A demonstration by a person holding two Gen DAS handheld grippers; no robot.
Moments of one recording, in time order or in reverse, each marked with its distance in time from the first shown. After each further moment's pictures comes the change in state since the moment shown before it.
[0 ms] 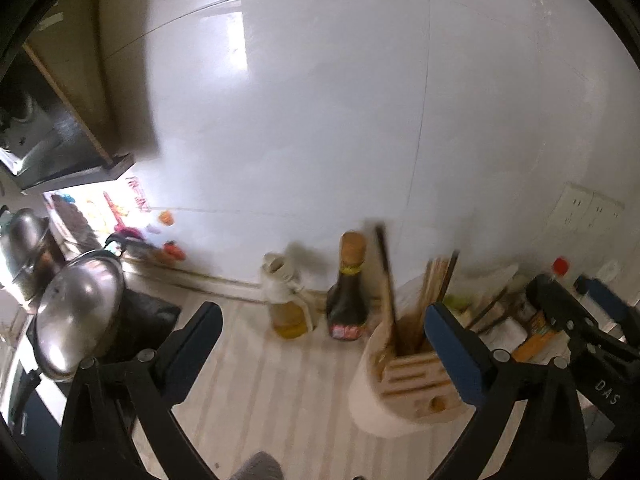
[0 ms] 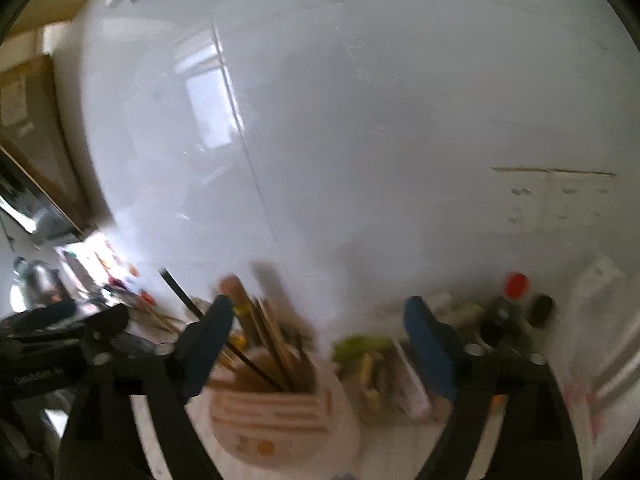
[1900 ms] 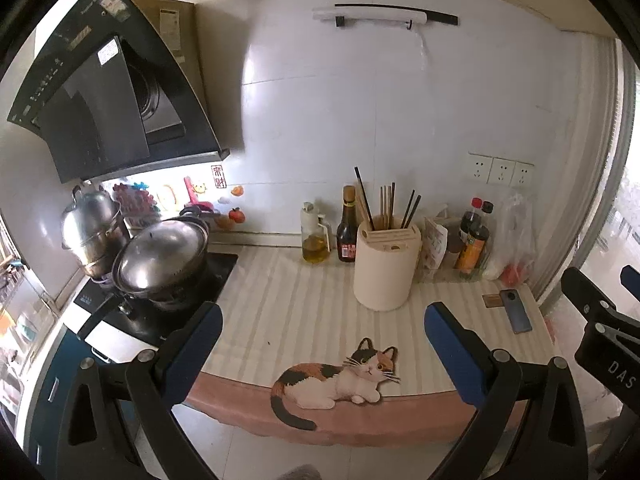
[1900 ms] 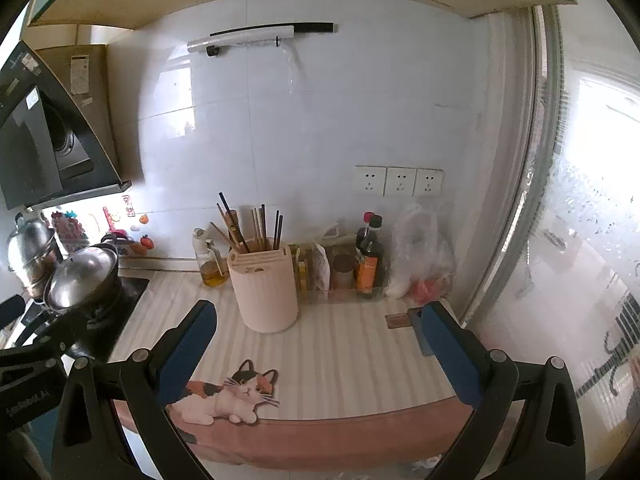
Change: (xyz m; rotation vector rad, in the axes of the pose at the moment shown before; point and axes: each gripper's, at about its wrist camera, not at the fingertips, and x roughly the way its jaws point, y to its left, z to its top) left arm -0.303 0.036 -0.157 0.041 -0.082 -0.019; right arm -0.378 0.056 -0.116 -0.034 -0.025 -0.256
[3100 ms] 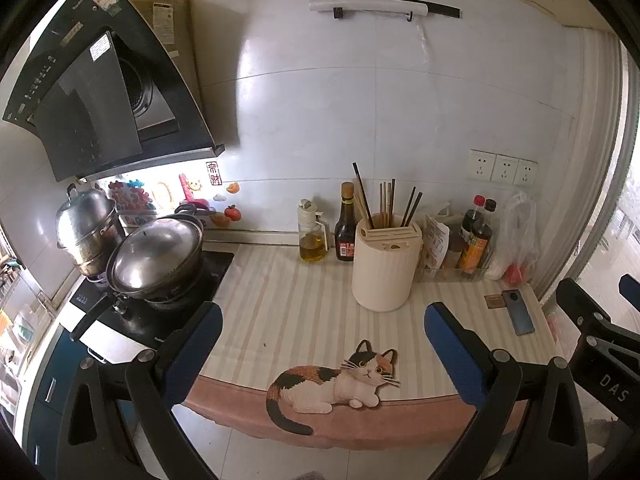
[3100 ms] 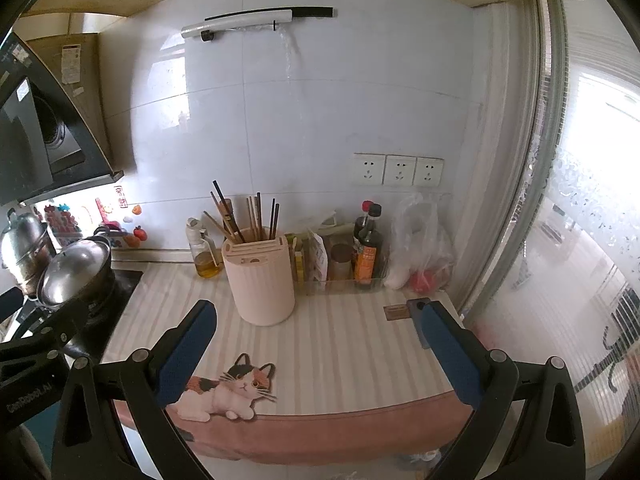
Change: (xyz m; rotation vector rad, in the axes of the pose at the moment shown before) left arm 0.019 -0.005 0.000 0.002 0.016 0.003; right arm 0.025 -0.001 0.000 -0.004 0.044 -0.011
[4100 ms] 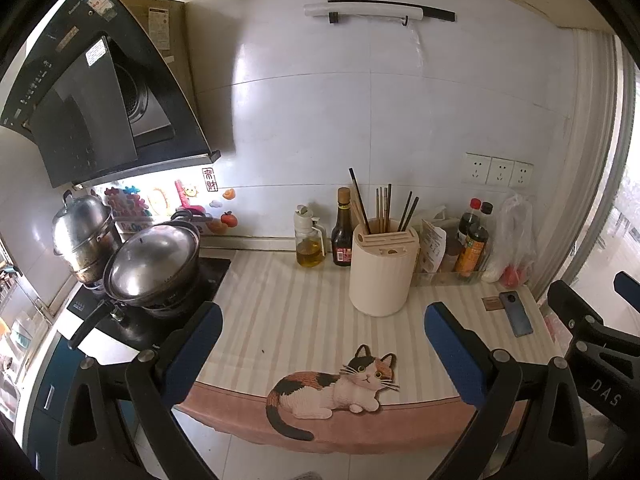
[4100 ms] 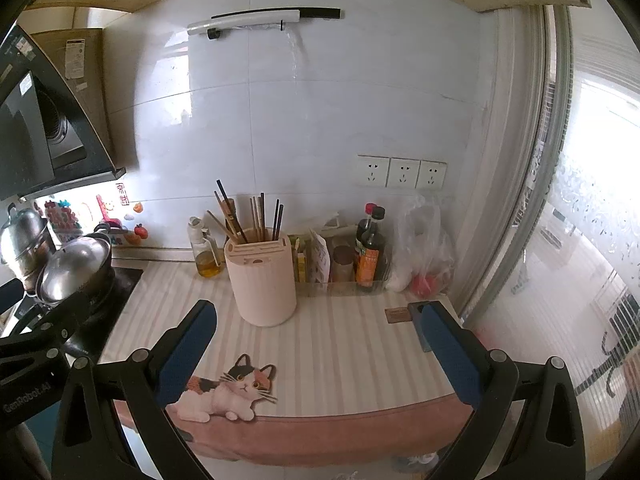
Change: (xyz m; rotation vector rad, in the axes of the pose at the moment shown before) left arm 0.002 -0.003 0.006 0.004 -0.019 -0.009; right arm 0.002 0.008 -0.005 -0.016 -0.004 0.004
